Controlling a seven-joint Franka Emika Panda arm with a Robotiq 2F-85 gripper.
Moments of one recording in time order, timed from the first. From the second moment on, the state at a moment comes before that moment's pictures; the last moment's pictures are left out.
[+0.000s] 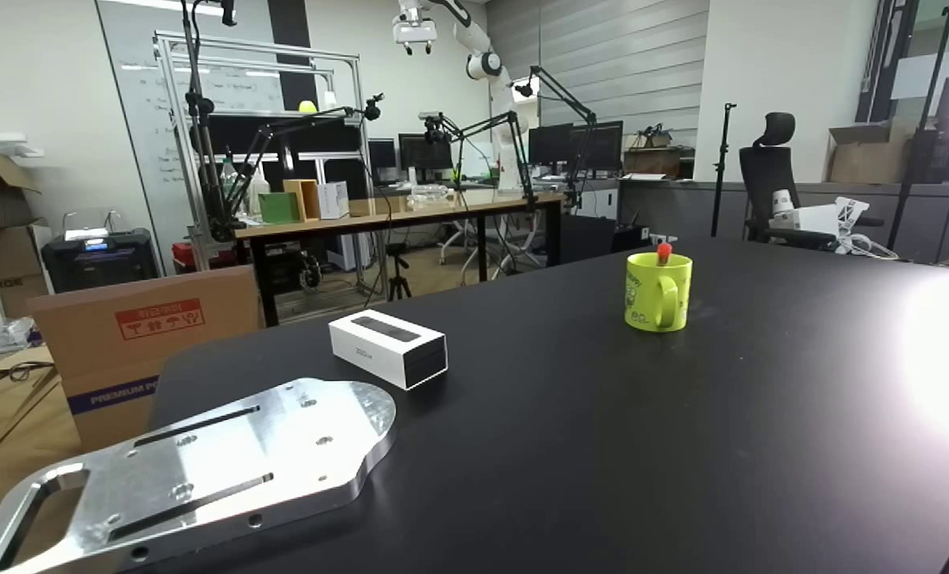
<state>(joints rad) 0.09 -0.75 0.35 -2.57 0.15 1.83 0.47</state>
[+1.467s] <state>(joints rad) 0.08 -0.06 0.24 -2.35 -0.35 2.19 0.09</state>
